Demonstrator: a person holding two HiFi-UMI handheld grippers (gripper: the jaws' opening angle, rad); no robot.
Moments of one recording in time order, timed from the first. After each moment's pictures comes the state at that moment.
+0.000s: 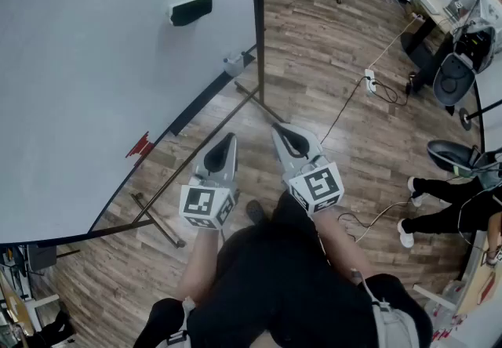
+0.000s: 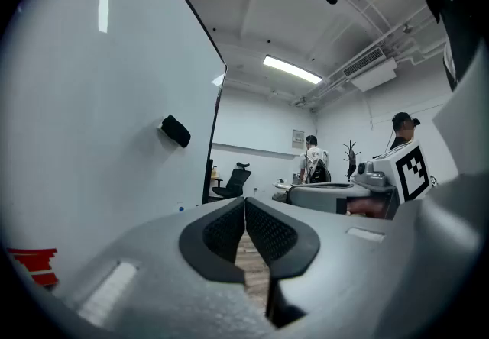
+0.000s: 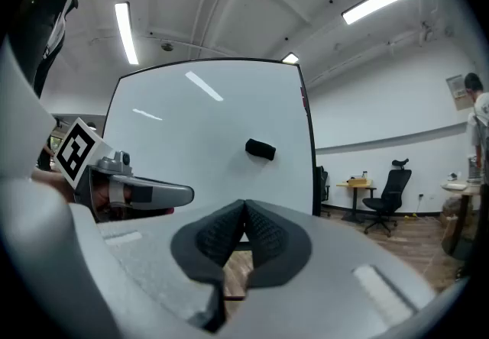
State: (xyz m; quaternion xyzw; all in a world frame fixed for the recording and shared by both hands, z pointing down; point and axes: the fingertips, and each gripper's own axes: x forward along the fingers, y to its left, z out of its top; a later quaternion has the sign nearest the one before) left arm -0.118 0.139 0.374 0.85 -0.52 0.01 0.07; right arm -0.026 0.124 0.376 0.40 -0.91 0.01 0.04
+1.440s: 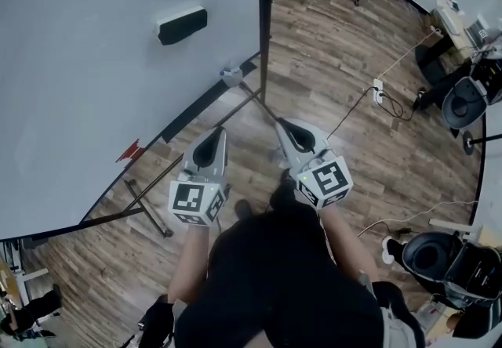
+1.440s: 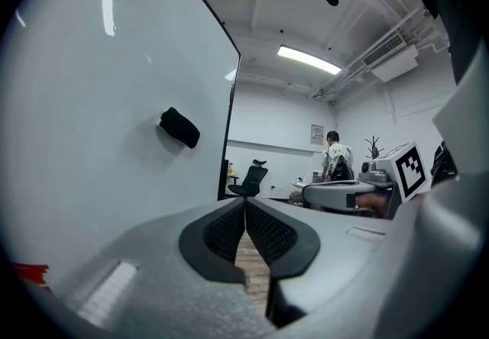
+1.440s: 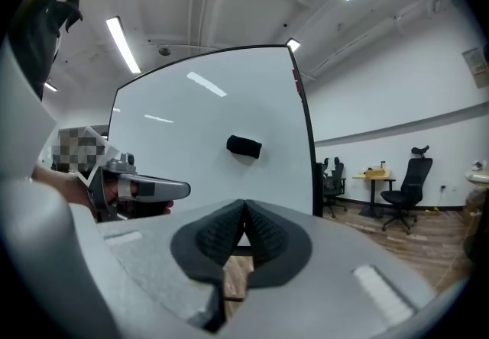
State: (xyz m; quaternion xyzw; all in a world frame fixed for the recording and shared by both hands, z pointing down) left arm -0.109 0.038 0.363 0.81 -0.58 0.02 0.09; right arm 0.010 0.012 0.368 0.34 -0.94 0.04 0.05
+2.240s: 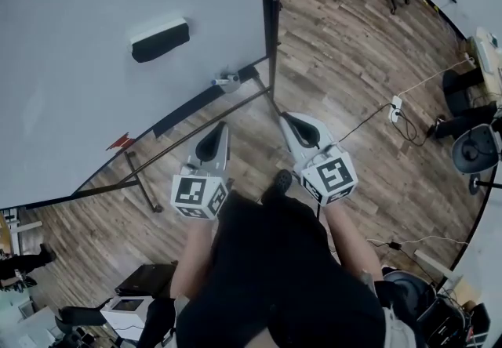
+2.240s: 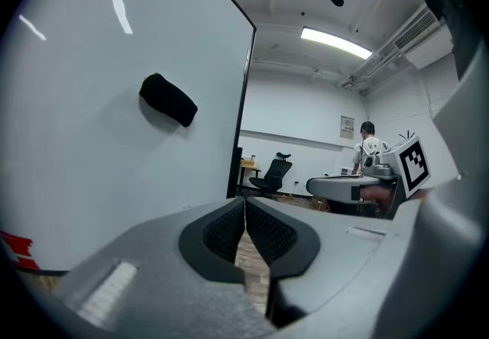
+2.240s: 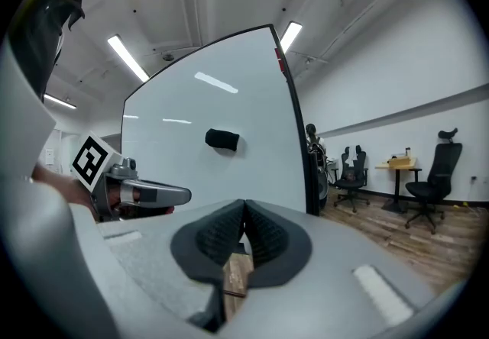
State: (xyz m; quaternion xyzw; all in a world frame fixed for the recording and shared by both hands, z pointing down) left arm -0.063 -0.053 0.391 0.75 -0.65 0.04 0.12; right arm 0.054 -0.100 0.387 0.25 -0.96 0.07 0.06
